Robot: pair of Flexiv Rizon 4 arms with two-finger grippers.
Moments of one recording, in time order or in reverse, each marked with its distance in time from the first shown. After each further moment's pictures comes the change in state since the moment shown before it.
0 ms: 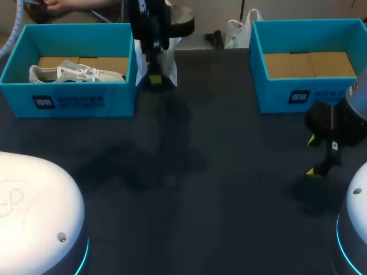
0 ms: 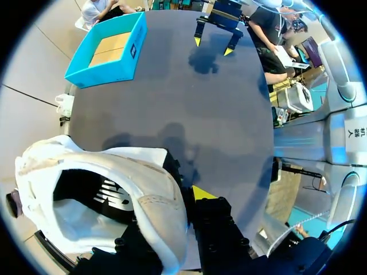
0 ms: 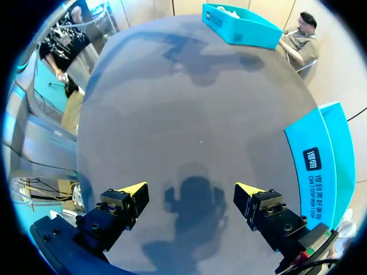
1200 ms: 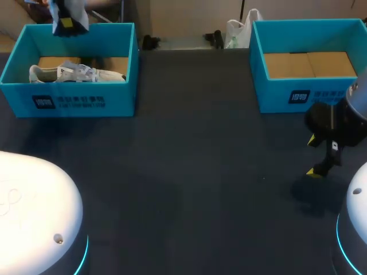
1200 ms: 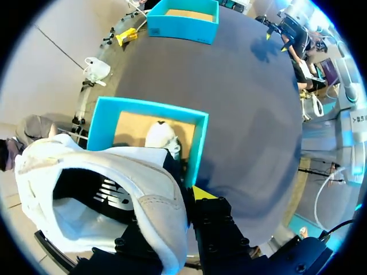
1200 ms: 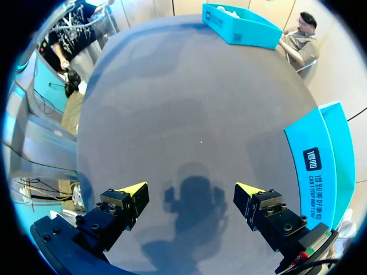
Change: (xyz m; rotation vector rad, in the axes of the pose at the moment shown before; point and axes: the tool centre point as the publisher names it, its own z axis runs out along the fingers) left arm -0.246 0.226 -0.012 0.009 -0.023 -0.171; right arm 0.000 0.000 0.000 0.000 0.000 0.000
